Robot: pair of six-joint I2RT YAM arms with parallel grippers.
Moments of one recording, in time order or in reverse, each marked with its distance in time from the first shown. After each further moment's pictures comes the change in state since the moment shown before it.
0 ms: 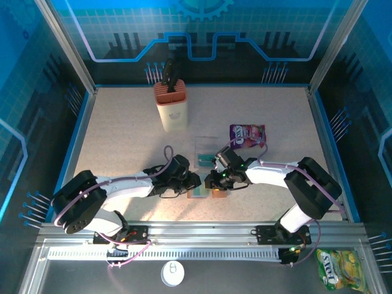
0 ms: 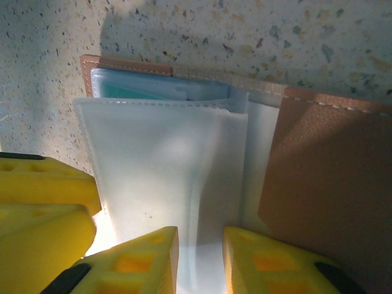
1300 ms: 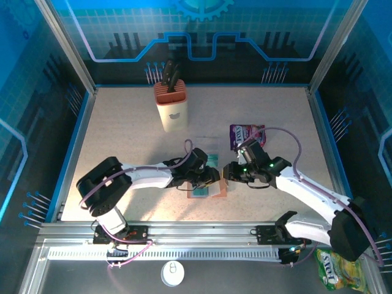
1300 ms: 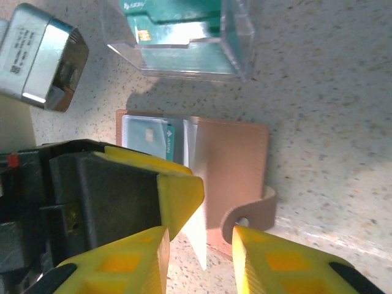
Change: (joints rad) left arm -0.054 0.257 0.247 0.074 0.095 -0.014; right arm -0.138 -0.458 0.003 -0.356 0.181 -0.100
